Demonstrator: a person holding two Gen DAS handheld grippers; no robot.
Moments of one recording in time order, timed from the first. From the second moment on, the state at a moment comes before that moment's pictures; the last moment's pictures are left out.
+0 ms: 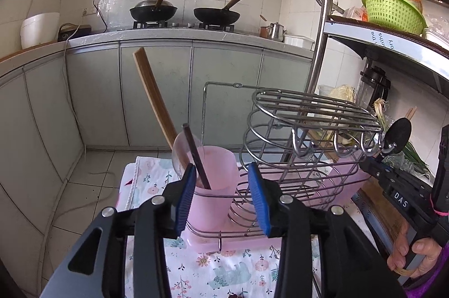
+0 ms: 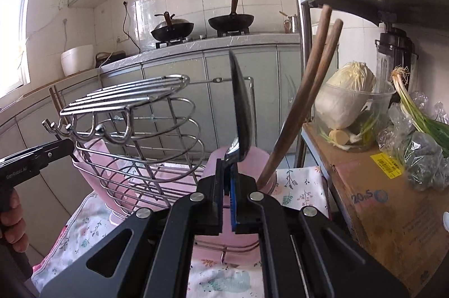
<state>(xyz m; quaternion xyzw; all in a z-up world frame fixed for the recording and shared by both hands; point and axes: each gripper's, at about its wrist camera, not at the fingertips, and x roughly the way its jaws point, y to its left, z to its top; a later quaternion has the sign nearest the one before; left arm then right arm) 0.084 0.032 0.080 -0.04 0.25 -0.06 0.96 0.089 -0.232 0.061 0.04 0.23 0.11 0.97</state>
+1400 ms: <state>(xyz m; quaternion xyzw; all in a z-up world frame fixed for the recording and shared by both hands) 0.052 0.027 -0.055 -0.11 0.55 -0.09 0.82 0.014 -0.225 -0.033 0.10 0.44 0.17 0.88</state>
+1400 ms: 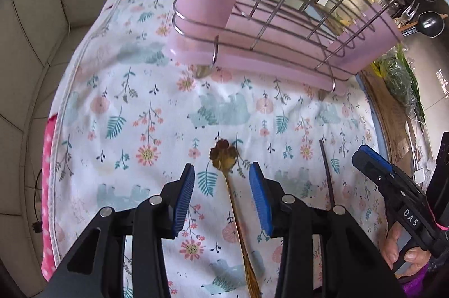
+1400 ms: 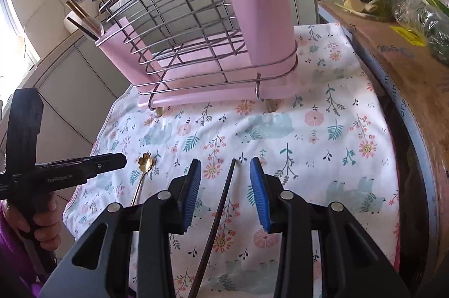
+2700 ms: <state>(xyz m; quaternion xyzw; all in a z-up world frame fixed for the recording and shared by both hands) 0.047 0.059 -0.035 -0.13 0.52 -0.10 0.84 0.058 -0.227 -0.060 0.17 0.58 0.17 0.78</state>
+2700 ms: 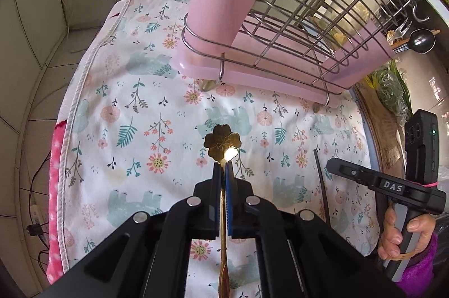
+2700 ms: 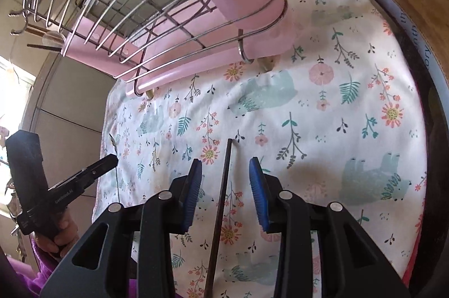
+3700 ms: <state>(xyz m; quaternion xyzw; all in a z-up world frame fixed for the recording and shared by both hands) 0.012 0.067 0.033 -0.15 0.38 -0.13 0.90 0.016 -0.236 0.038 0.12 0.37 0.17 0.91</state>
